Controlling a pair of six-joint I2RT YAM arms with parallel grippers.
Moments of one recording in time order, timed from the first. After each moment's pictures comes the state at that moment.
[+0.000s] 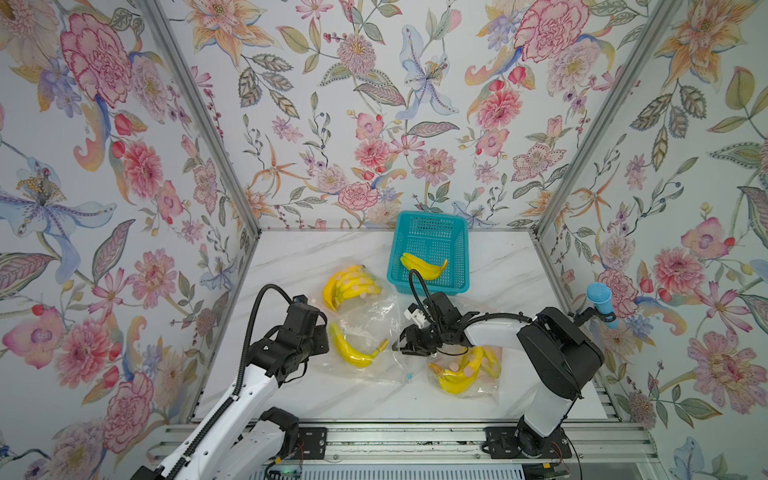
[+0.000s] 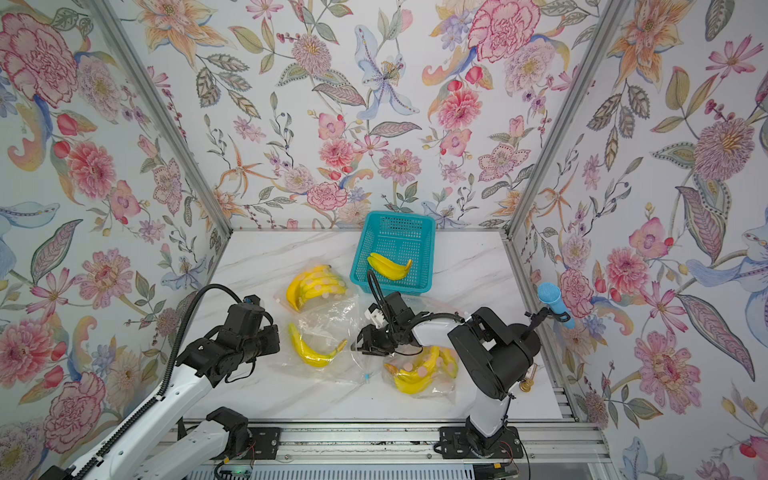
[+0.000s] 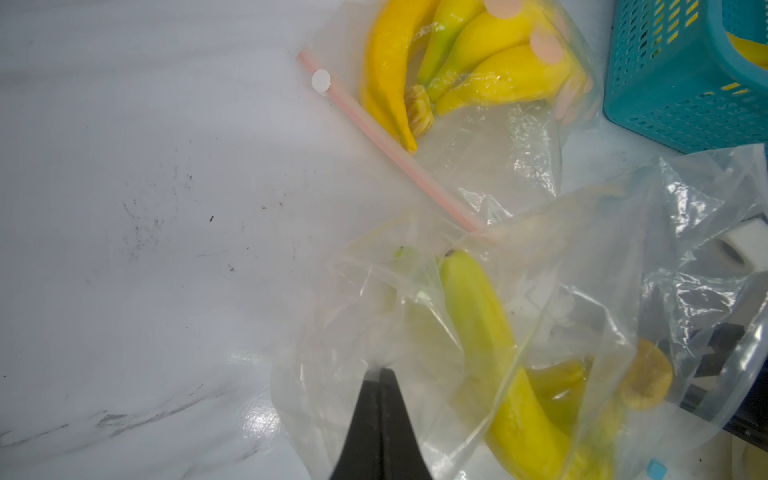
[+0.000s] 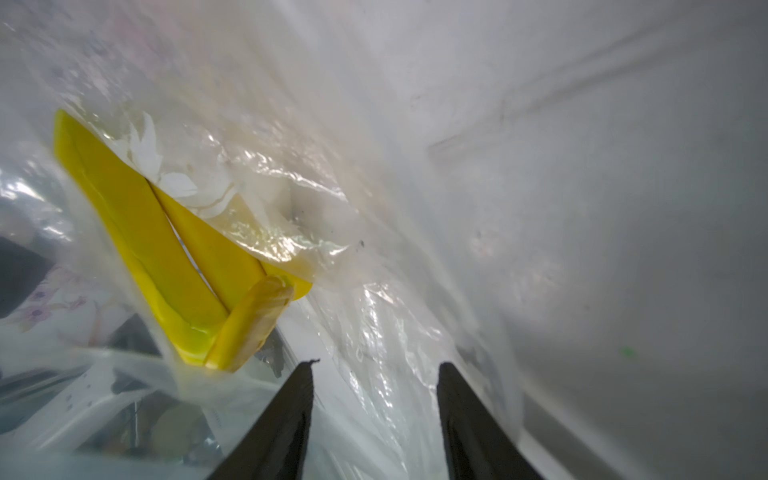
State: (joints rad) left arm -0.40 0.86 0.68 -0.75 -0.15 -0.52; right arm 0.70 1.77 0.86 -0.05 -0.70 0.76
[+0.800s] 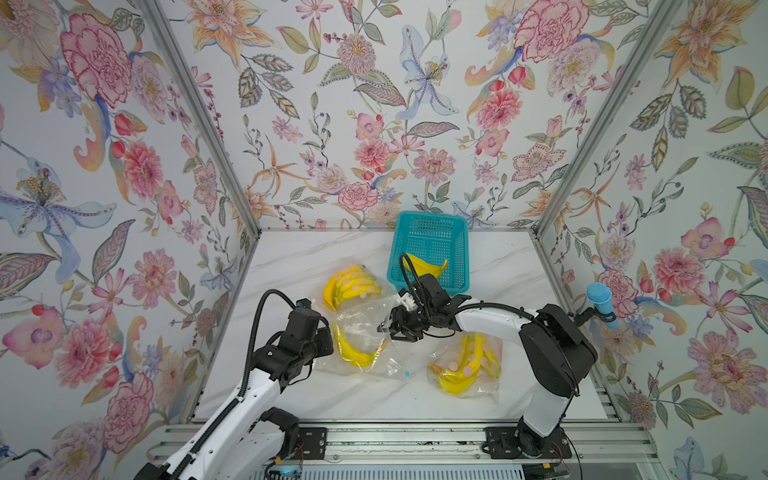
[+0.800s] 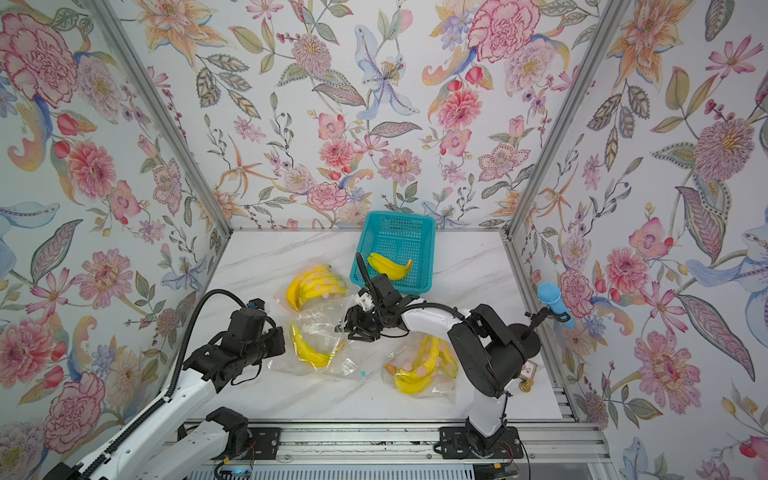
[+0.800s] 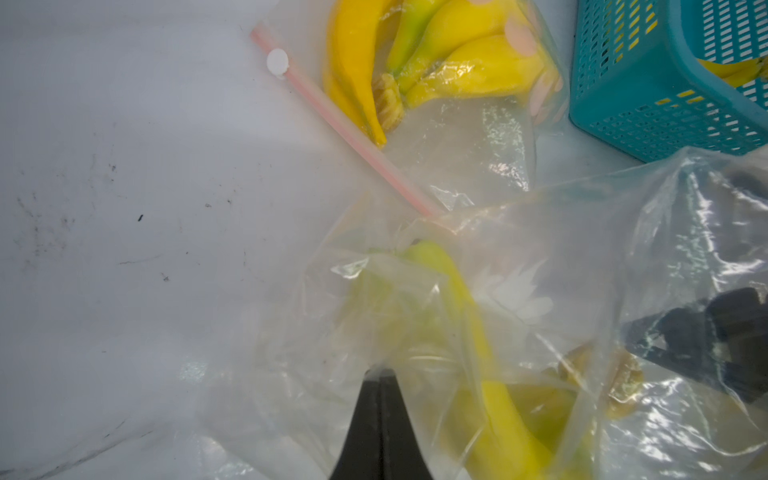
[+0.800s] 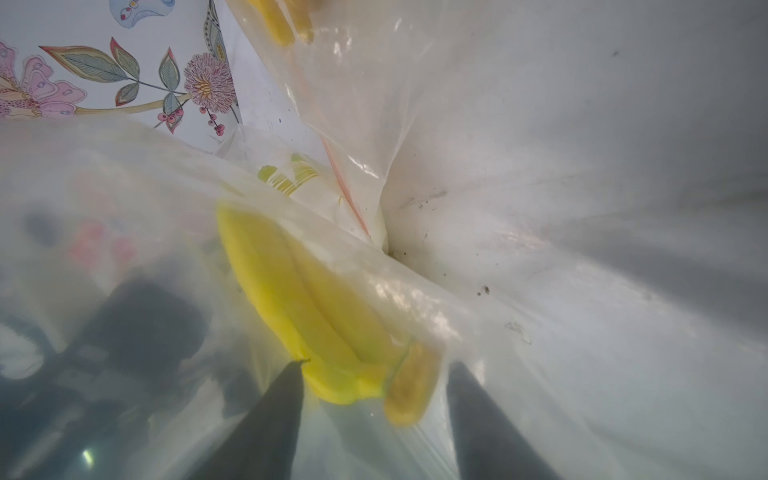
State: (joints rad) left arm -0.40 0.85 0.58 -0.61 -0.08 -0.55; right arm 0.74 1.81 1.10 -0.20 -0.71 0.93
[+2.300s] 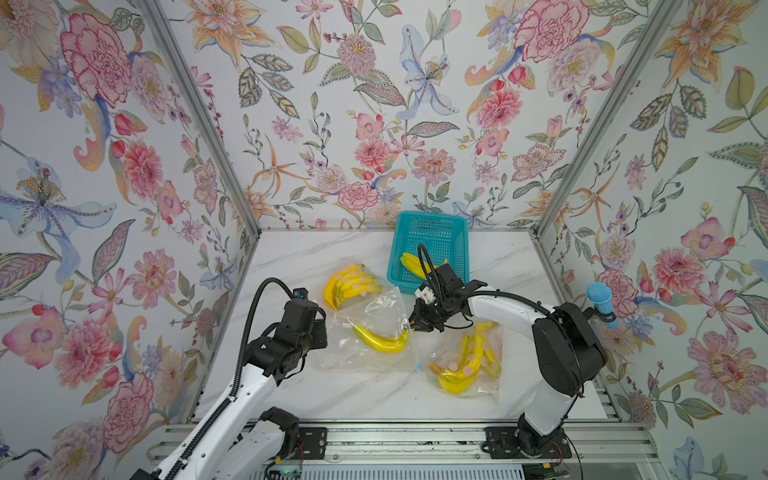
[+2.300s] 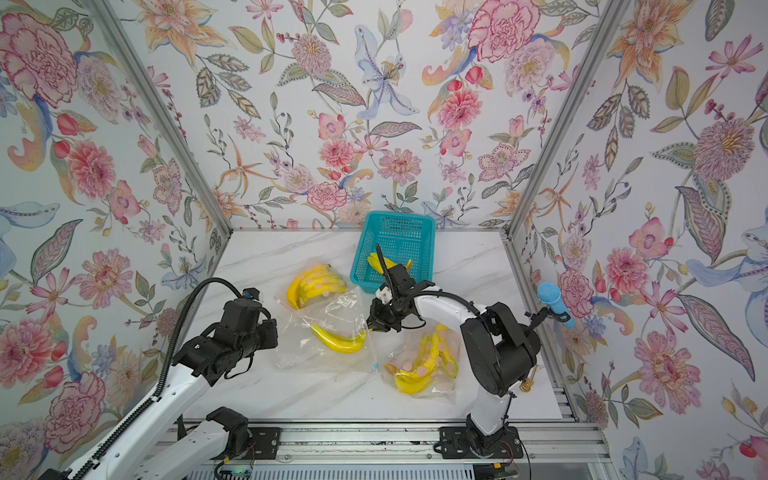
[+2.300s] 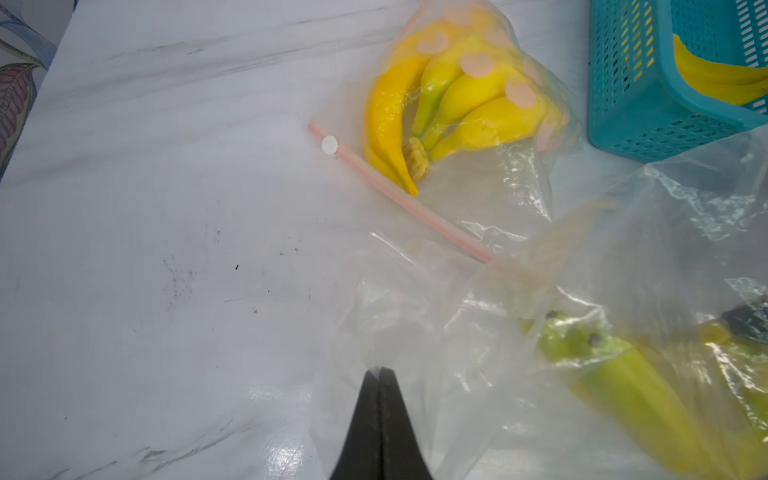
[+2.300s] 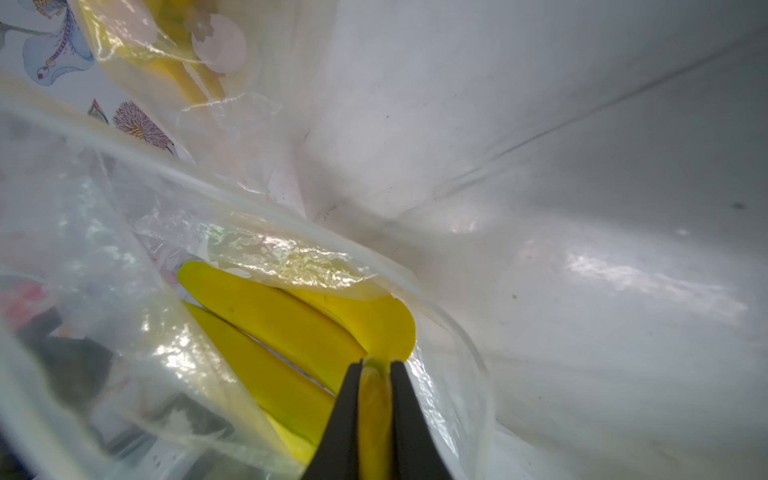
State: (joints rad) left arm -0.39 0.87 0.73 -0.75 -0.22 -0.40; right arm 0.57 1.76 1.16 -0.54 -0.62 0.75
